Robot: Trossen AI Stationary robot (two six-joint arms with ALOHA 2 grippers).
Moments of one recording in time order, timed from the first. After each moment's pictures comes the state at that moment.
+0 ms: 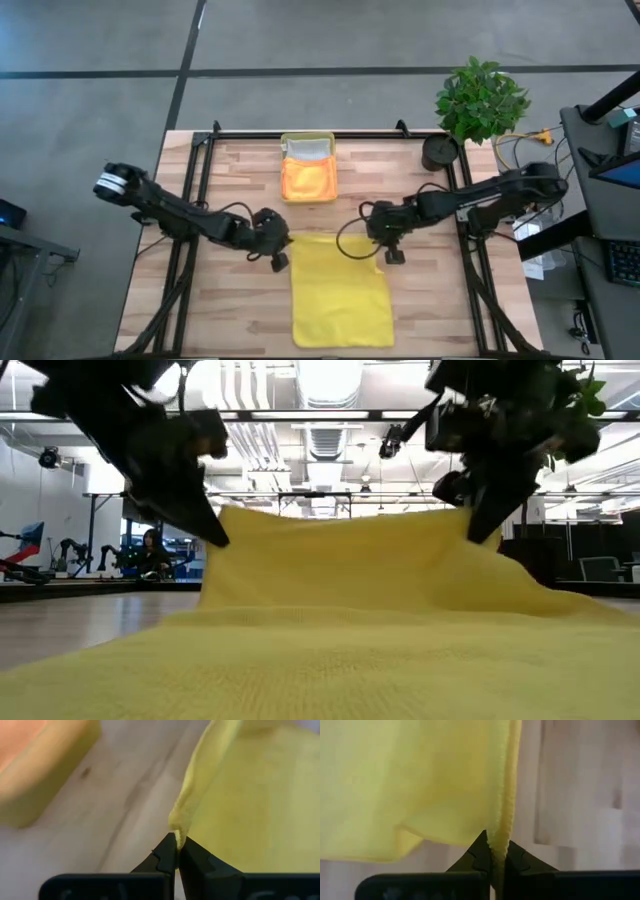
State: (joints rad) left arm -0.30 1.38 0.66 -0.11 -0.38 -0.62; right arm 0.12 1.42 0.83 -0.50 -0.09 0.04
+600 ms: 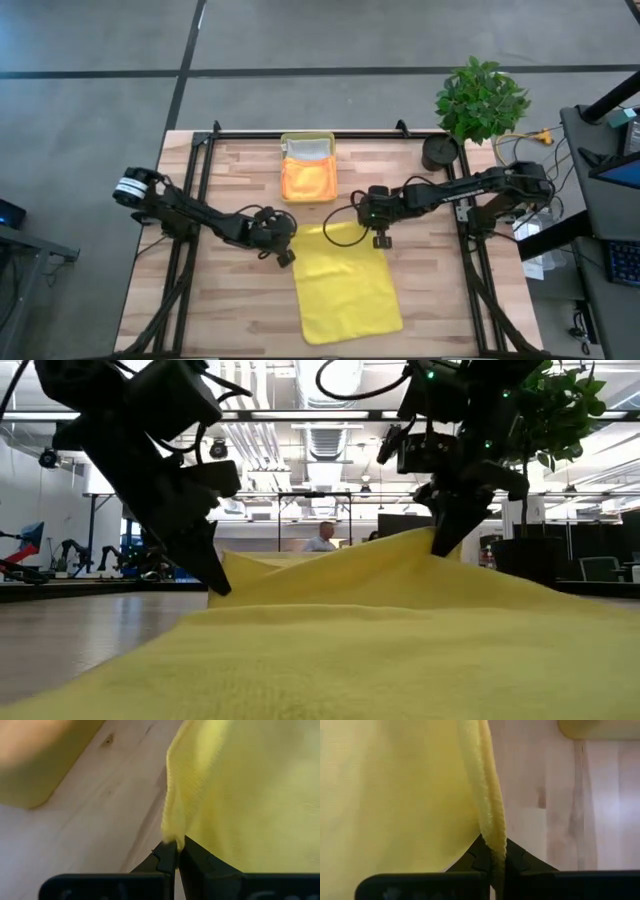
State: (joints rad) left arm -0.24 1.56 0.67 -0.08 -0.40 -0.61; right arm 0.01 1.55 0.91 -0.53 0.09 -0.05
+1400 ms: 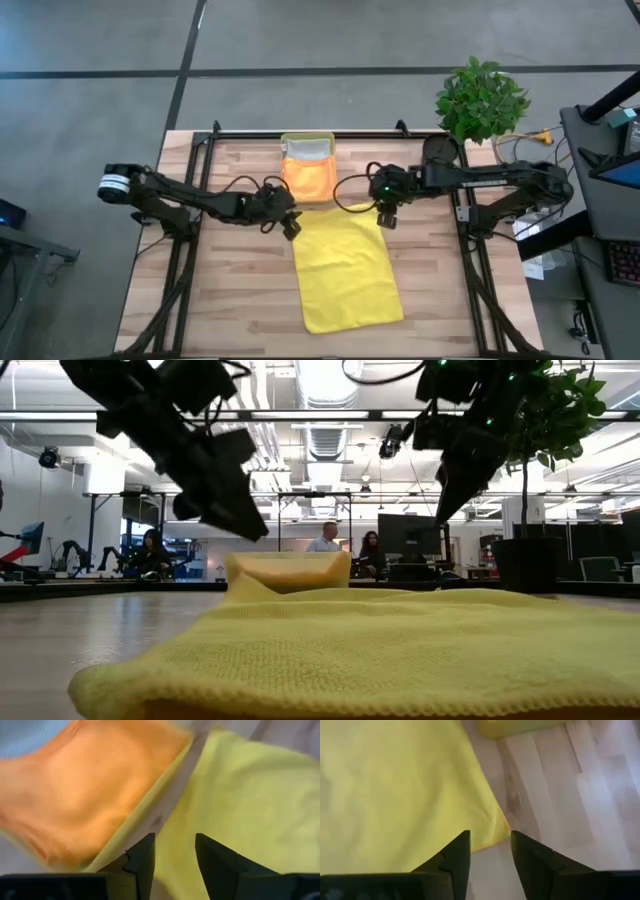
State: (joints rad) left arm -0.03 1.41 0.68 -0.01 -0.37 -0.53; right arm -0.15 1.37 0.91 -0.63 0.09 0.03
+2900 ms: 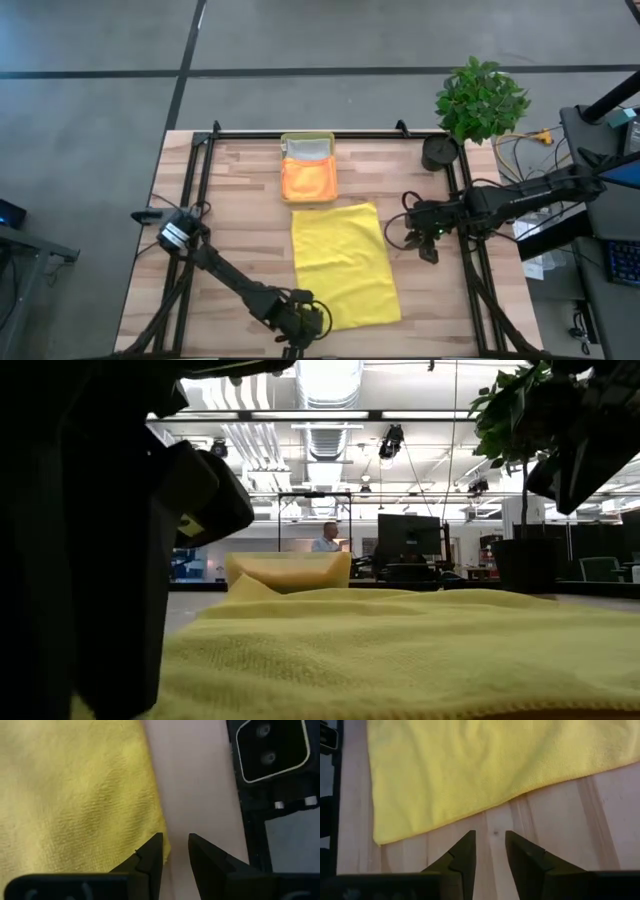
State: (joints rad) left arm -0.64 2.08 1.42 -0.32 -0.02 -0.57; right arm 0.17 0.90 0.57 -0.64 -0.14 0.40
